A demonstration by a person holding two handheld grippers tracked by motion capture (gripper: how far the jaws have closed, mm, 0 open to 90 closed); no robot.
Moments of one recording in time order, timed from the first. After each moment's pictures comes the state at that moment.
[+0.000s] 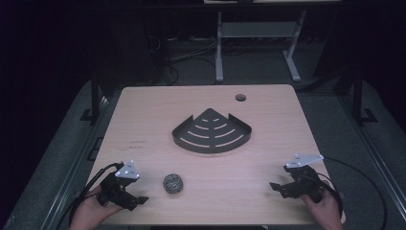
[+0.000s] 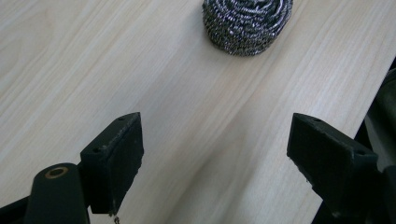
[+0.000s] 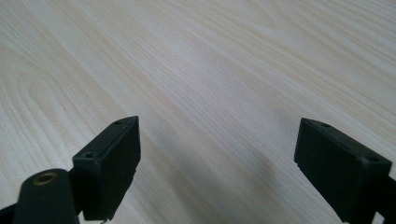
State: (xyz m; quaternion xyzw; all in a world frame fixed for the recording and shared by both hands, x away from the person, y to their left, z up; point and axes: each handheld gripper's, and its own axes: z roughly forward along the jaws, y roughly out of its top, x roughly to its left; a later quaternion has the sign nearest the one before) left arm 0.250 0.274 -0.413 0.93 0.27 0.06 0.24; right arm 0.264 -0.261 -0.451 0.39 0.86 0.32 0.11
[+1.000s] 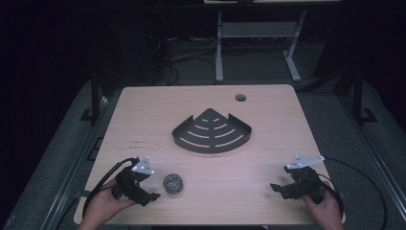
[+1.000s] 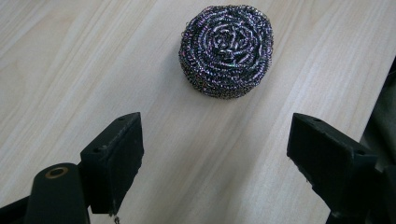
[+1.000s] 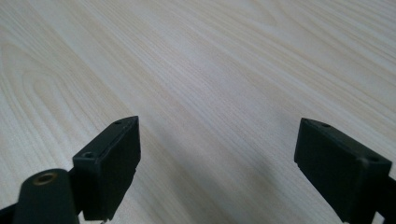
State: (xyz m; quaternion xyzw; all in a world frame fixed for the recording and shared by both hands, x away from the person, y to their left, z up) left arm 0.264 0.240 -0.410 0.94 0.24 0.05 0.23; right arm 0.262 -0.262 -0.451 0.38 0.86 0.32 0.12
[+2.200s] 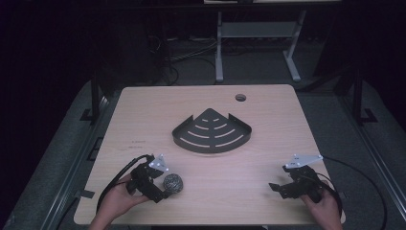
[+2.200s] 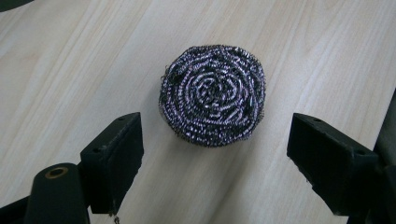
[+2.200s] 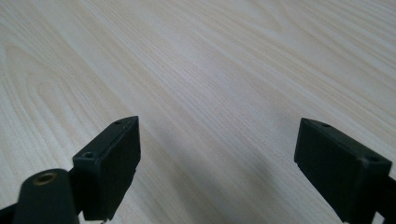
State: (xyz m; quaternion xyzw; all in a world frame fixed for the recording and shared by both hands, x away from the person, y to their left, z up) left arm 0.279 0.205 -0.419 0.95 0.22 0.03 0.22; right arm 0.264 -0.259 -0.450 0.38 0.86 0.33 0.11
